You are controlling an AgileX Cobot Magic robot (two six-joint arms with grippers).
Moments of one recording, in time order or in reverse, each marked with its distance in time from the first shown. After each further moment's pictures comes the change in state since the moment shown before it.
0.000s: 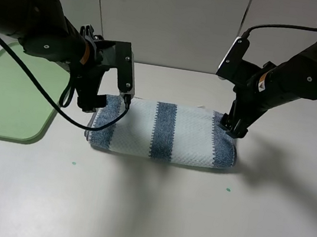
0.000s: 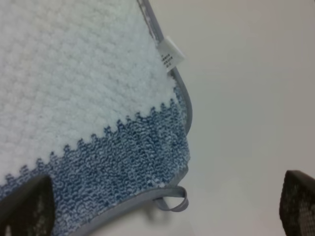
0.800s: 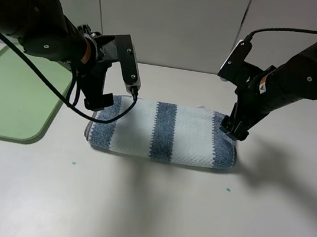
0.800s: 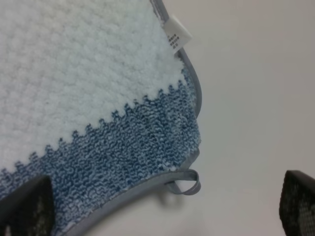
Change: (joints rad) left arm 0.002 0.000 0.000 0.000 -0.034 -0.133; right arm 0.000 0.000 0.000 0.003 0.035 0.043
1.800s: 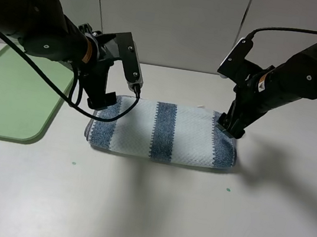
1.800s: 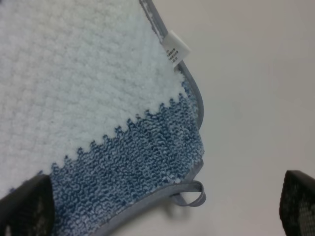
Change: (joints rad) left arm 0.000 0.000 0.000 0.000 -0.029 -0.024; right arm 0.000 0.000 0.000 0.049 -0.024 0.004
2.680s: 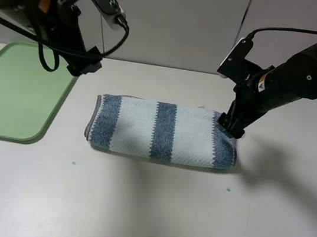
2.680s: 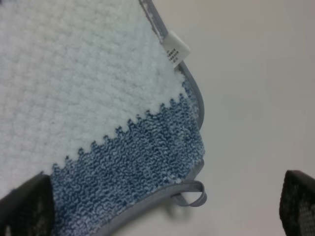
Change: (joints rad) left arm 0.000 -0.294 0.000 -0.148 0.251 -0.193; right arm 0.000 0.000 0.000 0.003 0.000 0.003
